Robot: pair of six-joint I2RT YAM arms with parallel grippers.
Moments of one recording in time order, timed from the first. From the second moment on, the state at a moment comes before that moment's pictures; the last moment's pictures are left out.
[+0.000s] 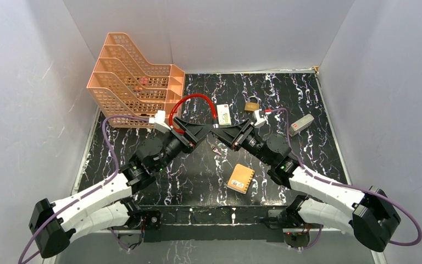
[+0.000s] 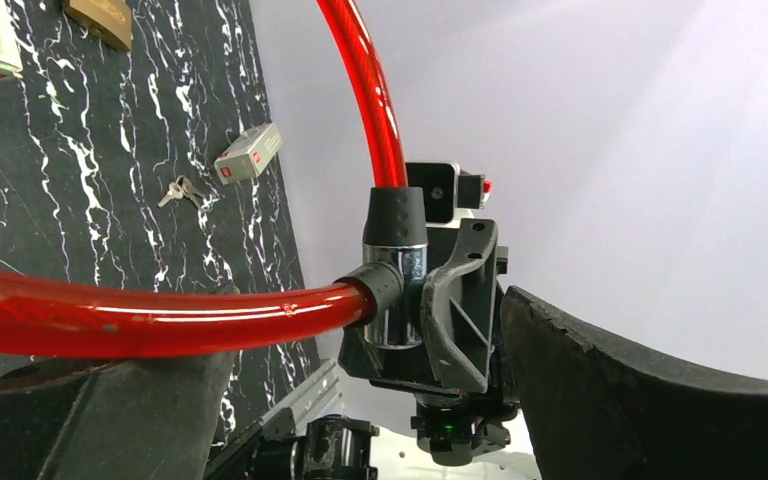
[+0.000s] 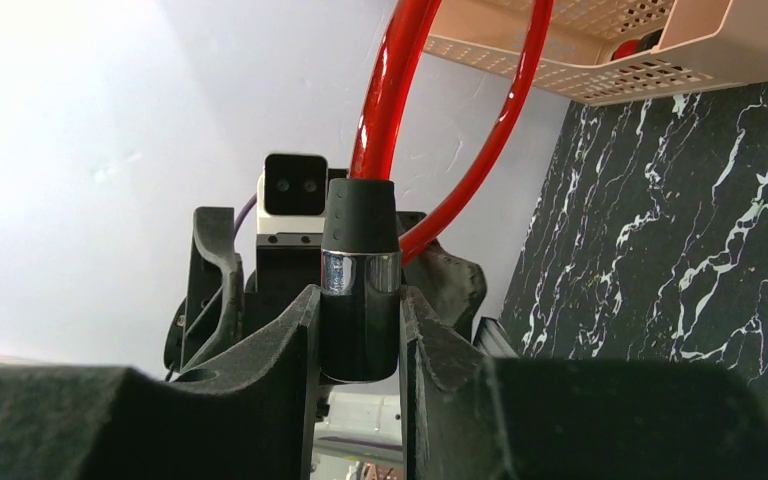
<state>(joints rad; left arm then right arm) -0.89 0.87 0.61 0.27 -0.19 -1.24 0.83 1.01 0.50 0.66 -0.10 1.37</state>
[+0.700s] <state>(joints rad) -0.89 0.55 0.82 -0.15 -0.09 -1.08 0.78 0.89 0.55 0.45 -0.16 1.21</state>
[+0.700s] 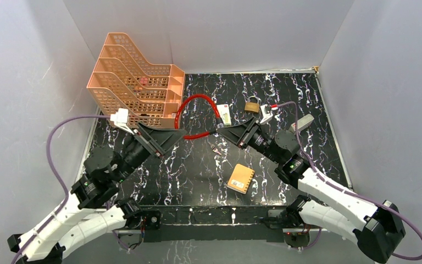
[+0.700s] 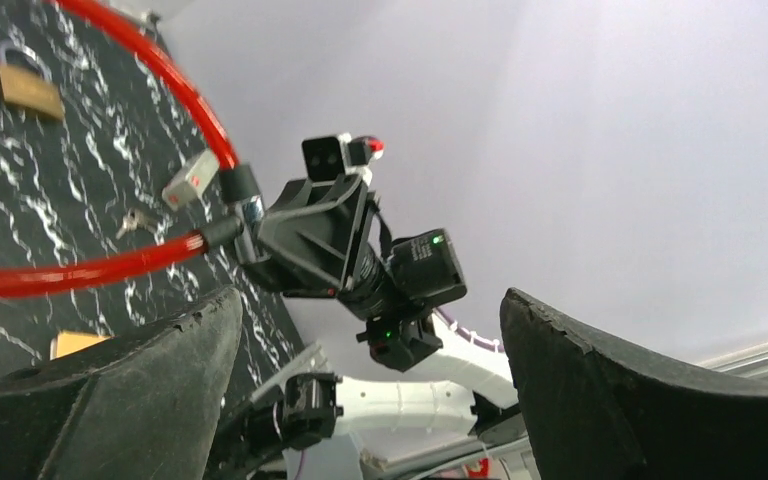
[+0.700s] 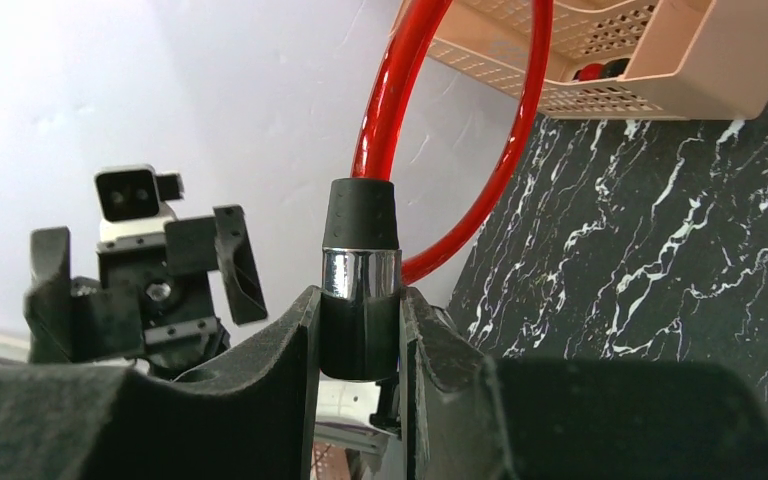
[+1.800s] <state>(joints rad) -0.89 0.81 0.70 0.15 0.10 -1.14 0.70 0.95 0.57 0.71 -0.61 1.28</state>
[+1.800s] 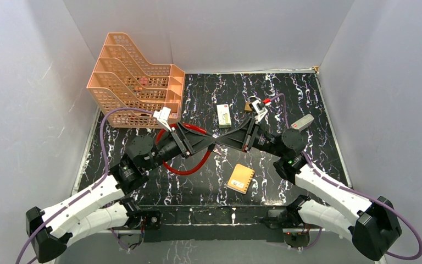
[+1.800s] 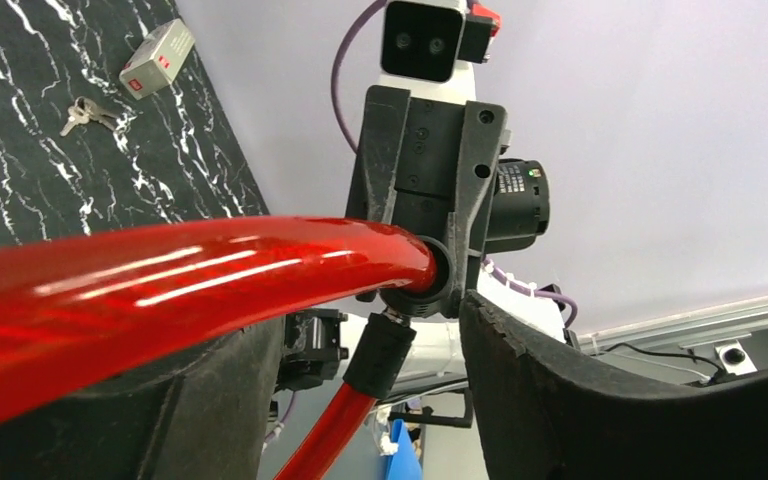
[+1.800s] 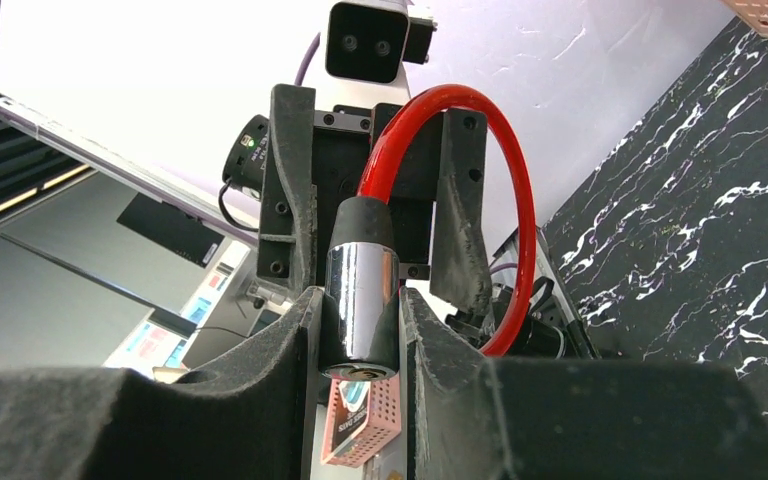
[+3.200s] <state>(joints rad) -0.89 0.67 0.66 0.10 -0.07 -1.19 0.70 0.81 0.67 0.32 -0.58 1.00</state>
